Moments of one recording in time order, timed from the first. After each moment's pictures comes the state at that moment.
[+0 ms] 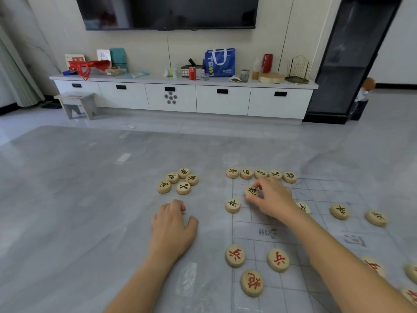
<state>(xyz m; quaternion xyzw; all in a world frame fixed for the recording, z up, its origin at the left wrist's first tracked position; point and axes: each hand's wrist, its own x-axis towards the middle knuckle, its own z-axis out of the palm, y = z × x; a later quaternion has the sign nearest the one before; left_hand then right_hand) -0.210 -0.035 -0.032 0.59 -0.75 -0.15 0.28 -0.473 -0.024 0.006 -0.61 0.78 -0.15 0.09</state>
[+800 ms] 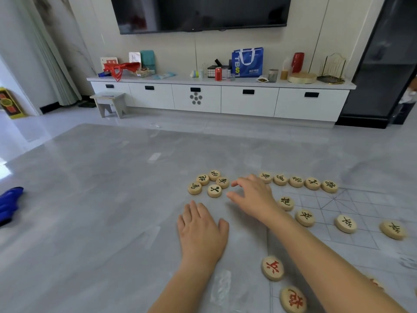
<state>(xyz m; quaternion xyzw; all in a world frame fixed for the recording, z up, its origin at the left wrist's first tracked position) -0.217 -0.026 -0.030 0.68 -0.71 -0.07 0.15 -0.369 -0.075 0.007 -0.68 0.69 -0.21 0.11</state>
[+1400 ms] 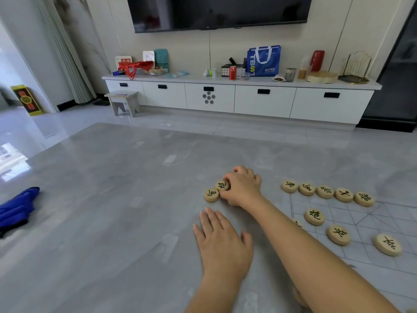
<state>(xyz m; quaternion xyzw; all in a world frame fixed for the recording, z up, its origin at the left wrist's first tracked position) -0.219 -0.029 -0.032 0.70 -0.70 -0.10 0.08 -0.306 -0.149 0.004 -0.69 0.70 -0.14 0.07</state>
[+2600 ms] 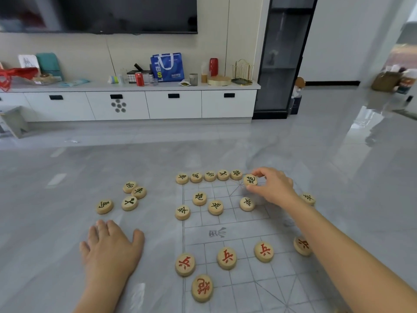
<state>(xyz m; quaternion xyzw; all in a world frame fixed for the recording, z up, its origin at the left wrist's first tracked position) -0.208 -0.048 -0.052 0.72 -0.69 -0.01 0.09 -0.576 0.028 0.028 -0.47 0.84 -0.24 0.07</state>
